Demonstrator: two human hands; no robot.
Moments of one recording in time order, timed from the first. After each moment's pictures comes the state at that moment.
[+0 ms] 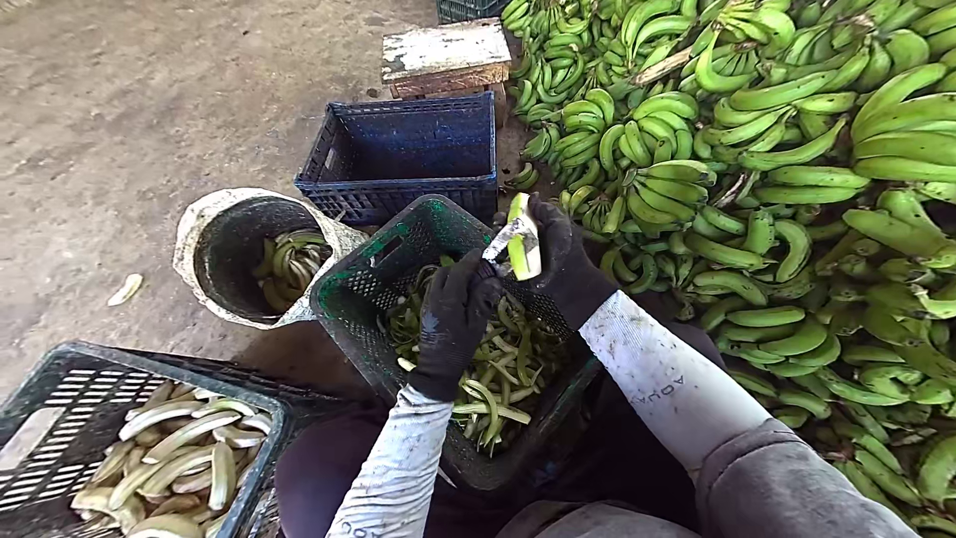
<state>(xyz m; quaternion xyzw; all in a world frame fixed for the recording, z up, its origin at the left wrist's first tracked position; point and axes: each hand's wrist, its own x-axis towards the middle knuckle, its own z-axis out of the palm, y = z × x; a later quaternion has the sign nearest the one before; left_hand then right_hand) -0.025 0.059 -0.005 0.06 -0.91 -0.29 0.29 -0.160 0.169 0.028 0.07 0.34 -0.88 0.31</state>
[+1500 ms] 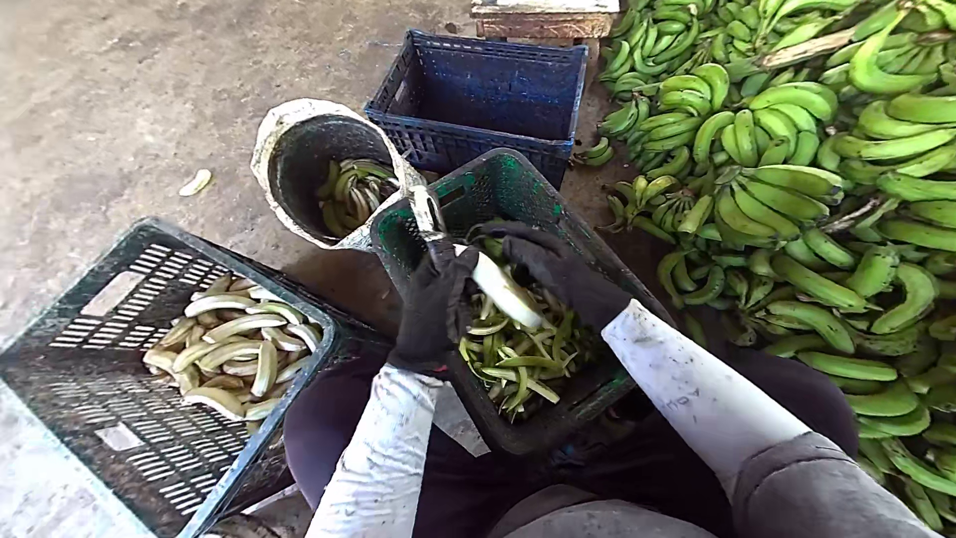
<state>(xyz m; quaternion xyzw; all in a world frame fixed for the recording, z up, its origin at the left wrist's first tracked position) 0.042 -0.004 -0.007 0.28 -0.60 -0.72 0.21 -0.120 0.120 -0.022 -0.40 0.62 -0.58 0.34</state>
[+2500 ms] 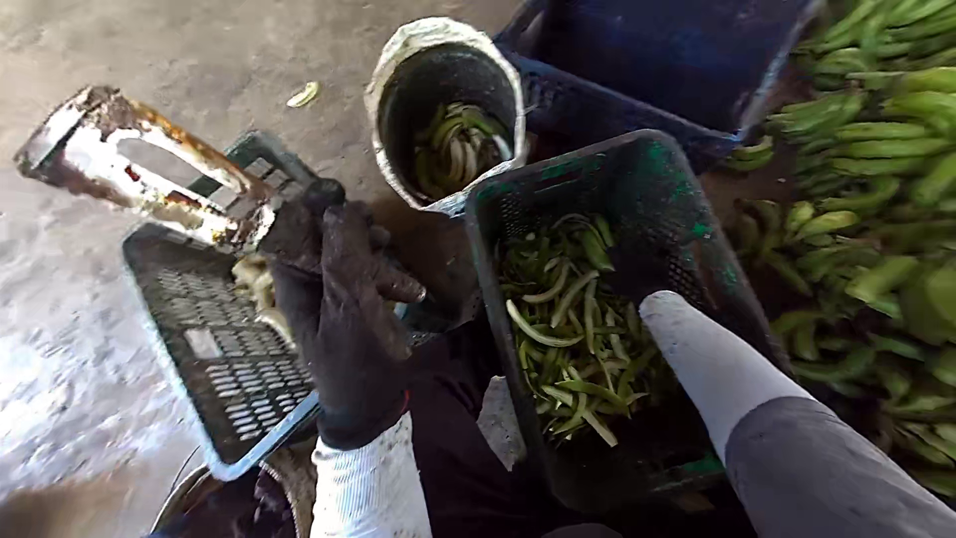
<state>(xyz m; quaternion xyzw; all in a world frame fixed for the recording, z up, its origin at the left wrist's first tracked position) 0.112 -0.074 0.052 0.33 -0.62 -0.48 0.52 -0.202 0.040 -0.186 -0.39 0.89 0.00 0.24</state>
